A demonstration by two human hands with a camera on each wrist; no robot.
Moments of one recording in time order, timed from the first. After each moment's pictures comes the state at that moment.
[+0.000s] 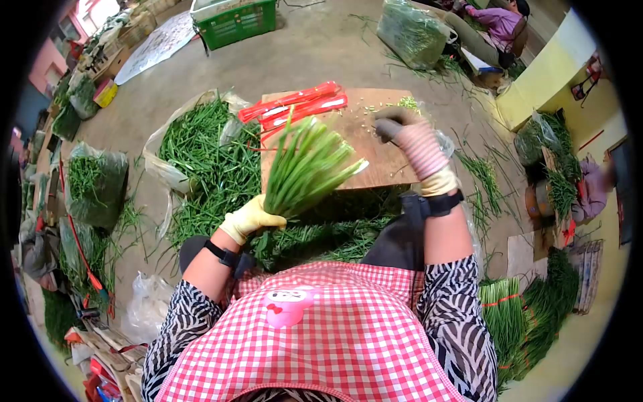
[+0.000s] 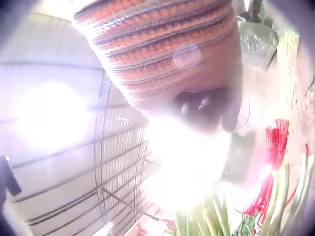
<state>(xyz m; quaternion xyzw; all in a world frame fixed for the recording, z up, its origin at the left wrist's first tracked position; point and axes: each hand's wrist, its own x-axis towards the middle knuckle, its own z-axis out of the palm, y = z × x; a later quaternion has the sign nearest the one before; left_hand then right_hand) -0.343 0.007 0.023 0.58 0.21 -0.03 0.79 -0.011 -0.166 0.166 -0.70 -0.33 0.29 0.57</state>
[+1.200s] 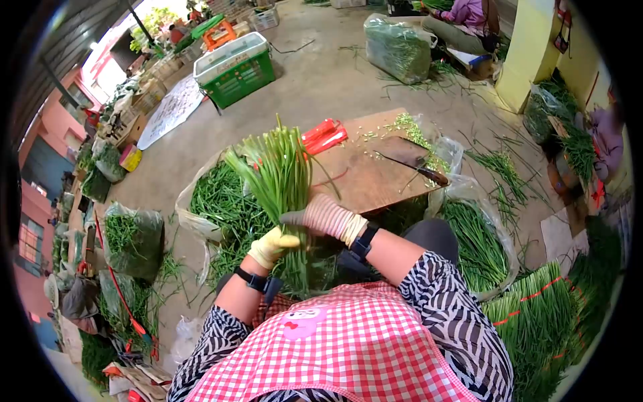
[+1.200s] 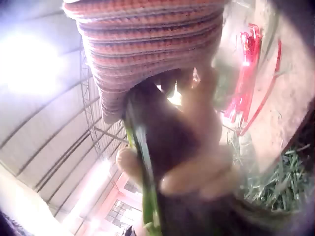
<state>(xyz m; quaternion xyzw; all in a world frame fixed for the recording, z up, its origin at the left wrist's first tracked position) -0.316 0.008 0.042 0.56 0.02 -0.02 0.83 -0.145 -0.106 0.091 -0.62 -0.50 0.36 0.49</state>
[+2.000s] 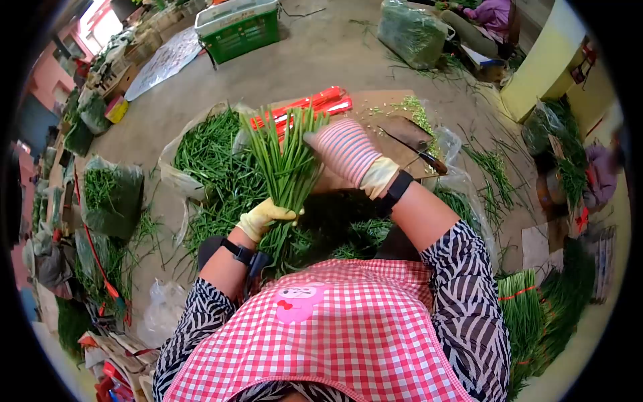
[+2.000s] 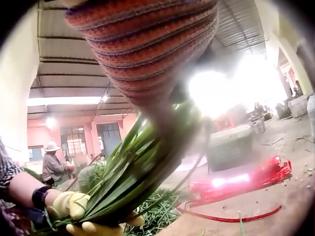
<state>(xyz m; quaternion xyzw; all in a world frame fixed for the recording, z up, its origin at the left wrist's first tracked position) -0.341 0.014 -0.003 0.52 0.14 -0.01 0.84 -0.102 -0.100 0.165 -0.69 -0.72 -0.09 0.07</state>
